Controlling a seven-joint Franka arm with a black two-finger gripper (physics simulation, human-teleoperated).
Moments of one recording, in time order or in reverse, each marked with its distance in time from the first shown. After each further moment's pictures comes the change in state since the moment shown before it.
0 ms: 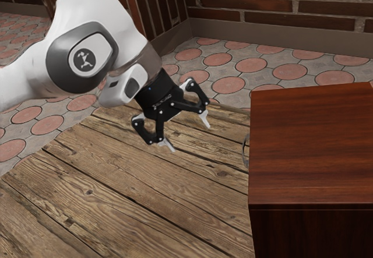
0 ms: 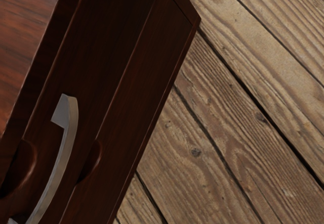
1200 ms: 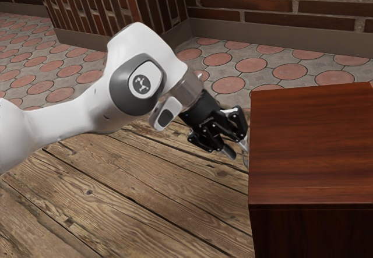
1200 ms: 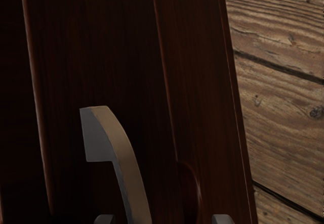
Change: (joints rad) arm -0.001 0.182 -0.019 0.010 -0.257 0.179 0.641
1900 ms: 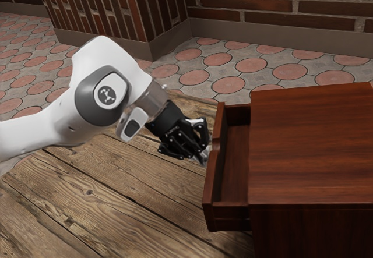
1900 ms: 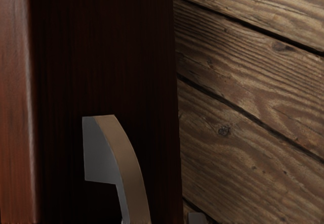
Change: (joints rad) arm 0.067 -0.146 0.021 -0.193 0.010 0.020 0.000
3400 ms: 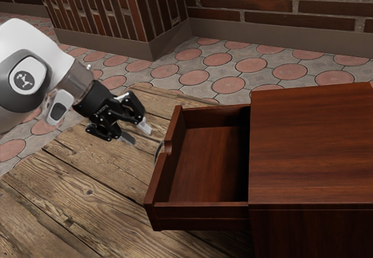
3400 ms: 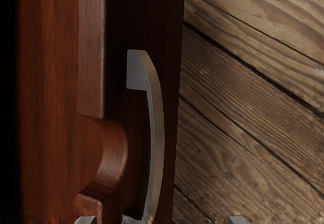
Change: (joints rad) arm 0.079 -0.204 0.116 -0.022 0.205 -0.090 -0.070
